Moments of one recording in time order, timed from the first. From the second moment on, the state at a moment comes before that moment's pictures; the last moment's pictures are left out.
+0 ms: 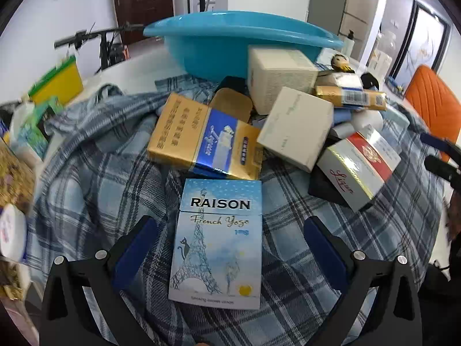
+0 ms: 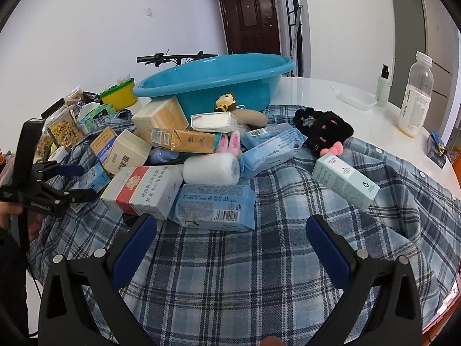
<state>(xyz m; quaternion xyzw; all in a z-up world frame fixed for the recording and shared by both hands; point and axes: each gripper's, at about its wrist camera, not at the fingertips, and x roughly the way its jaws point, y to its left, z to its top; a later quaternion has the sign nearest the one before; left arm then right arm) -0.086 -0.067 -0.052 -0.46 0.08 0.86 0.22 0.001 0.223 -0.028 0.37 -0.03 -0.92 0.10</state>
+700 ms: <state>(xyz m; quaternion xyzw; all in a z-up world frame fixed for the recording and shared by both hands) -0.069 -0.060 -0.060 -0.48 0.07 0.85 0.21 -0.001 0.217 -0.039 0.38 -0.03 -0.92 0.11</state>
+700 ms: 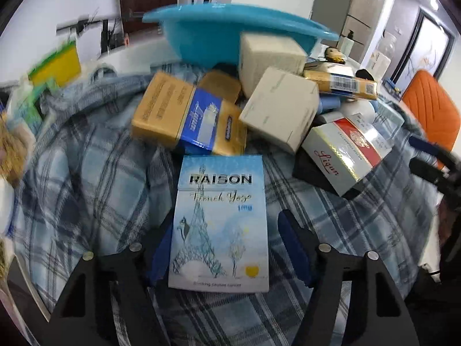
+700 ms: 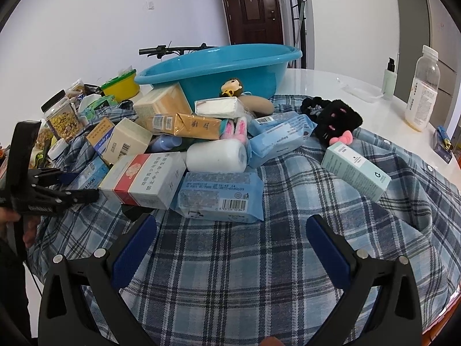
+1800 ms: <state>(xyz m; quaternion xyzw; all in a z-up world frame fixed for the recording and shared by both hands) -0.012 -0.073 -0.022 -0.39 -0.02 0.90 0.20 -0.086 0.126 -0.047 0.36 0.20 -0.79 0.46</state>
